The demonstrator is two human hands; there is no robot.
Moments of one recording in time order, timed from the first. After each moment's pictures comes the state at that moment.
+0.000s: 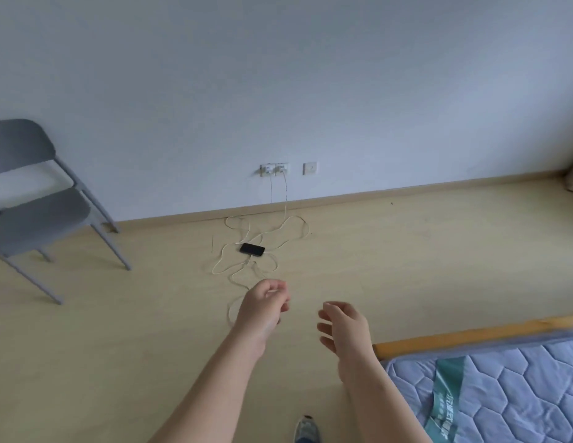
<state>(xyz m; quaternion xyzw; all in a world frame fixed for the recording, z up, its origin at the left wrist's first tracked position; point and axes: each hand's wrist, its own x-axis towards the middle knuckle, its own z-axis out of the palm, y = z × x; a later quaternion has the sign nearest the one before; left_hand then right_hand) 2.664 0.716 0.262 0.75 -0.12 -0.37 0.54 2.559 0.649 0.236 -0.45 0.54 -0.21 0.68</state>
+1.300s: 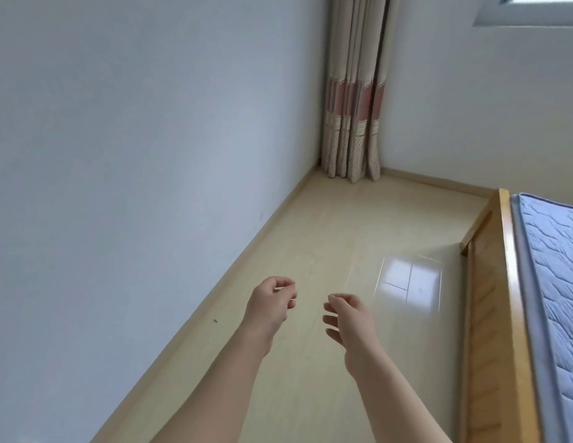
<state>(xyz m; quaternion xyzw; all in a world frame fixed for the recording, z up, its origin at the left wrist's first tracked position) 2.607 -0.269 0.276 0.60 -0.47 -0.56 0.31 2.489 -0.231 0.247 -0.18 0.66 -0.51 0.52</state>
